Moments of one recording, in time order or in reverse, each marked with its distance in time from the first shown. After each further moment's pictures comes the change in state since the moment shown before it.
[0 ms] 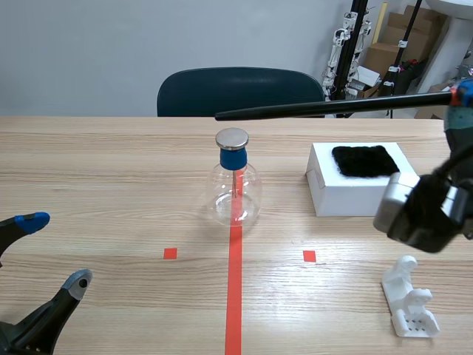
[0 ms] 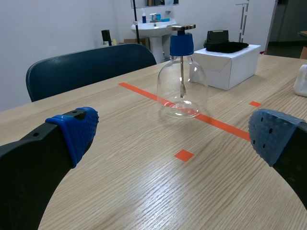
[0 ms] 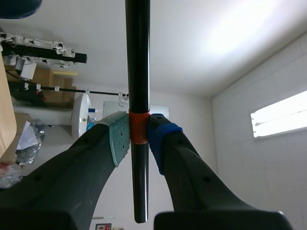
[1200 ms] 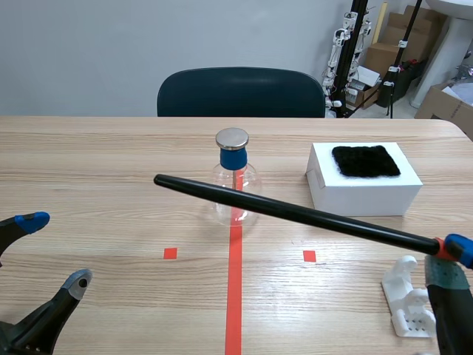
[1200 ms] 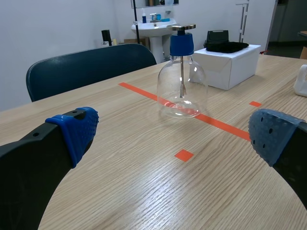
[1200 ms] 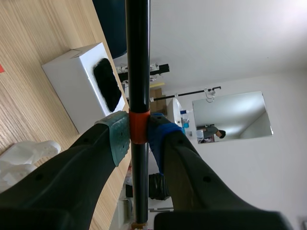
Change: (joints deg) left arm 0.0 0.0 0.0 0.0 0.0 0.0 0.0; right arm -25.2 -7.6 -5.0 0.1 18.0 -8.8 13.2
